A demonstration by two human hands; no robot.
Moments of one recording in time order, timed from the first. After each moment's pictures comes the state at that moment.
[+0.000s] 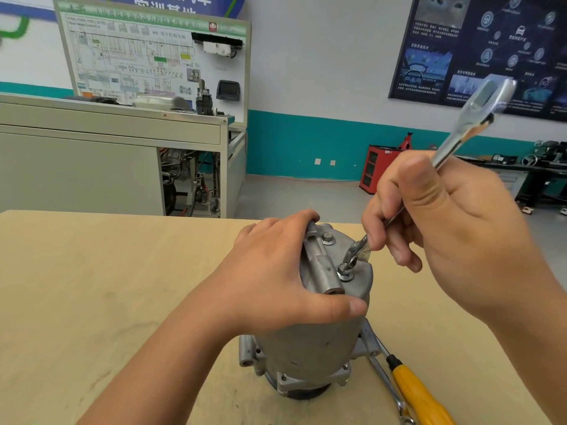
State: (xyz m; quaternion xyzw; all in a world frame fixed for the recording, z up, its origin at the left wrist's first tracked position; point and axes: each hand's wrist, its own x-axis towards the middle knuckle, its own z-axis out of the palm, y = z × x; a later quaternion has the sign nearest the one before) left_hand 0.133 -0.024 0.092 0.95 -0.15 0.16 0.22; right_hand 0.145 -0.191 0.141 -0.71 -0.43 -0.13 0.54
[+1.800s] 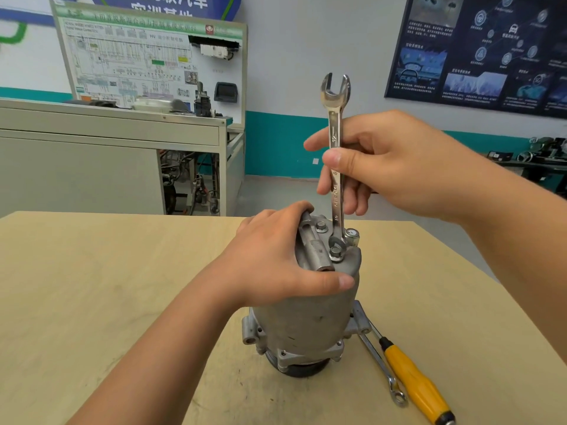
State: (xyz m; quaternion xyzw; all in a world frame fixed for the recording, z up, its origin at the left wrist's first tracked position) left_hand 0.133 -0.024 0.094 0.95 -0.14 0.15 0.25; right_hand 0.161 -0.176 0.184 -0.83 -0.43 -0.07 0.35
